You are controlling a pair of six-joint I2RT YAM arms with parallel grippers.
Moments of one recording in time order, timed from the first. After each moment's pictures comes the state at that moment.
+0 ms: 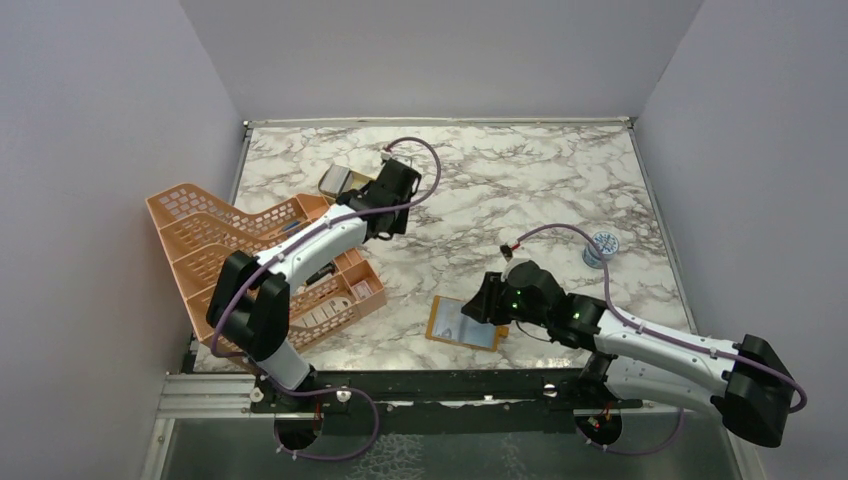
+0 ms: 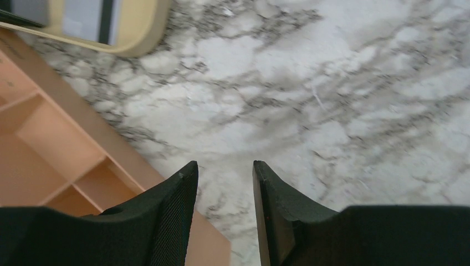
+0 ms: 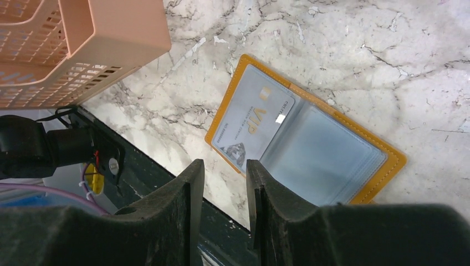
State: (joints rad) left arm -0.63 1.57 1.19 -0.55 -0.32 -0.34; right arm 0.94 0.96 0.47 -0.13 0.05 0.84
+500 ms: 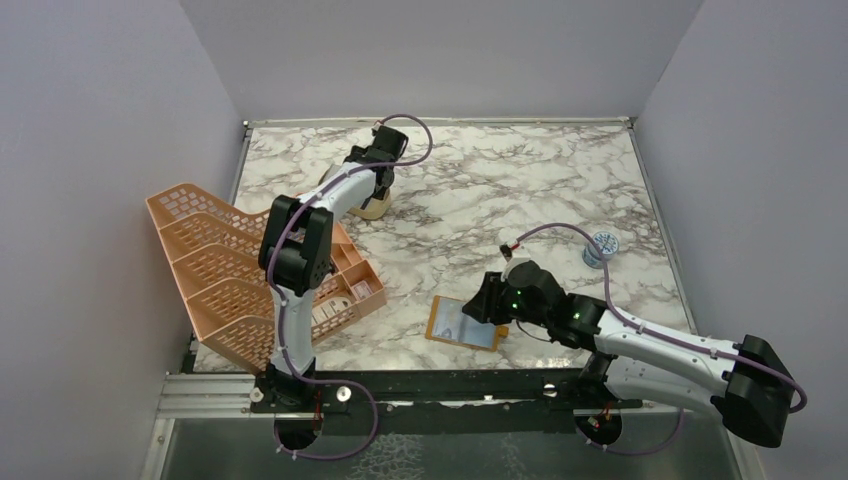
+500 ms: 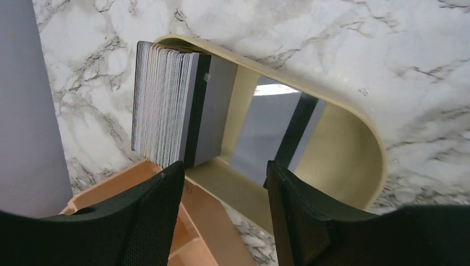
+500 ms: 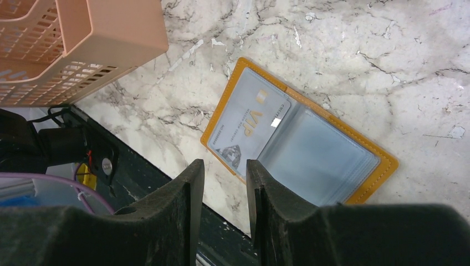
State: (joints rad) left arm -0.40 2.04 1.61 -0.53 -0.57 -0.02; right arm 0.94 0.95 0.46 -0.13 0.06 0.80
